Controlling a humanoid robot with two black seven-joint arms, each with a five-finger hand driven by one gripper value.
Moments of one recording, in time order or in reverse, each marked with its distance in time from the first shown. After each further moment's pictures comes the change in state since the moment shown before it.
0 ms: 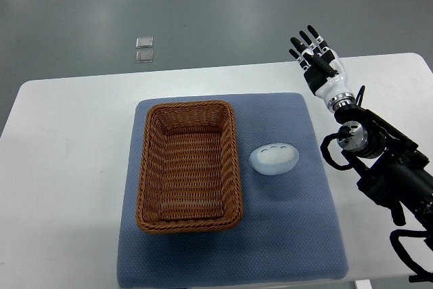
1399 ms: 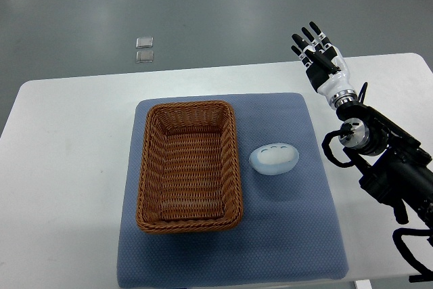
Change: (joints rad) left arm 0.002 0.000 0.012 0.002 0.001 0.000 0.000; right arm 0.002 -0.020 -0.005 0.031 -0.002 -0.026 0.000
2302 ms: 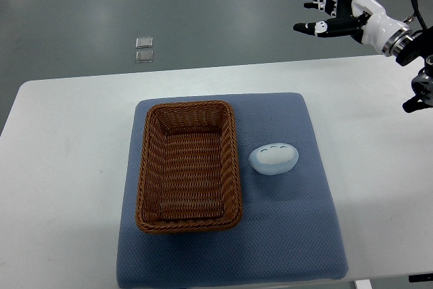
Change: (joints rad) left arm -0.002 0.000 0.000 0.000 0.000 0.000 0.000; right arm 0.341 -0.611 -0.662 0.501 -0.315 -0.073 -0.045
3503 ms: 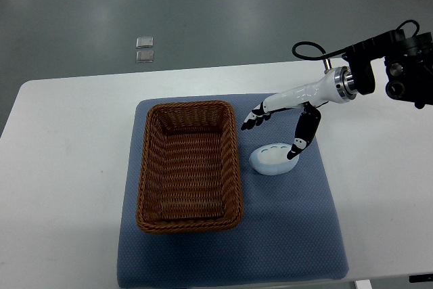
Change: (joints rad) left arm 0.000 0.000 0.000 0.000 0.000 0.000 0.000; right arm 0.475 0.068 -0.699 0.209 -0.409 0.281 -0.097
